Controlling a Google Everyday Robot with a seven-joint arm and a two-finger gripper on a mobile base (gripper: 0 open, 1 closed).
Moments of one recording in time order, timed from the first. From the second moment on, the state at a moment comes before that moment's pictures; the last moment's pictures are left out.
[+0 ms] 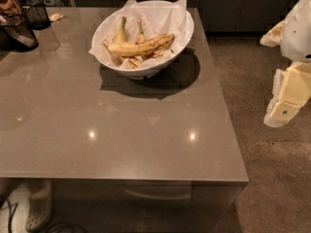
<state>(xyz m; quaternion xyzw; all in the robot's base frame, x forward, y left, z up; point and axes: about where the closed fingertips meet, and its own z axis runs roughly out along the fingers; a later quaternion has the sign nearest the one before) 0.438 -0.217 0.976 -0.60 0.78 -0.03 0.16</state>
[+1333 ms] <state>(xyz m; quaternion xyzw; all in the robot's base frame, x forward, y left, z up) 0.527 -0.144 0.980 -0.68 0.72 -0.05 0.12</state>
